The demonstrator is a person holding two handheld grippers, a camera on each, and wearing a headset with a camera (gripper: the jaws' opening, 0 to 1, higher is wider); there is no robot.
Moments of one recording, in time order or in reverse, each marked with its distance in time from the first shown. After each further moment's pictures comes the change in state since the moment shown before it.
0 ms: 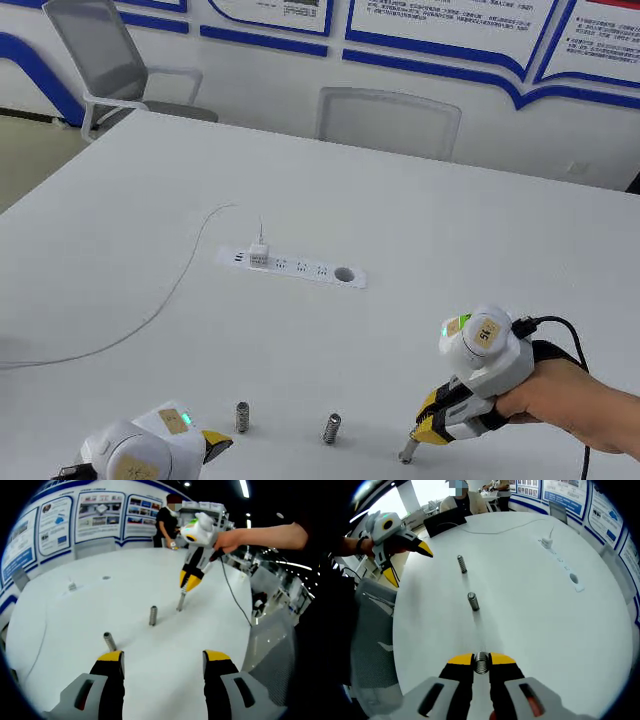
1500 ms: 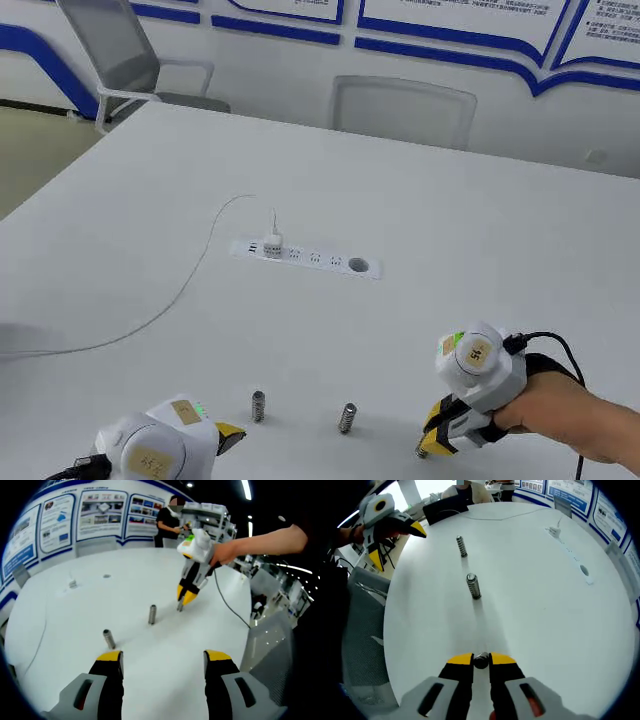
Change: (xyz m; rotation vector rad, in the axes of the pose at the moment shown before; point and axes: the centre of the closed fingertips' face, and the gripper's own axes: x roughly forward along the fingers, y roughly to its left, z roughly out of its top) left arm -0.004 -0.002 -0.002 -0.024 0.001 -0.003; right arm 0.039 0.003 -0.019 -0.015 0.051 0.011
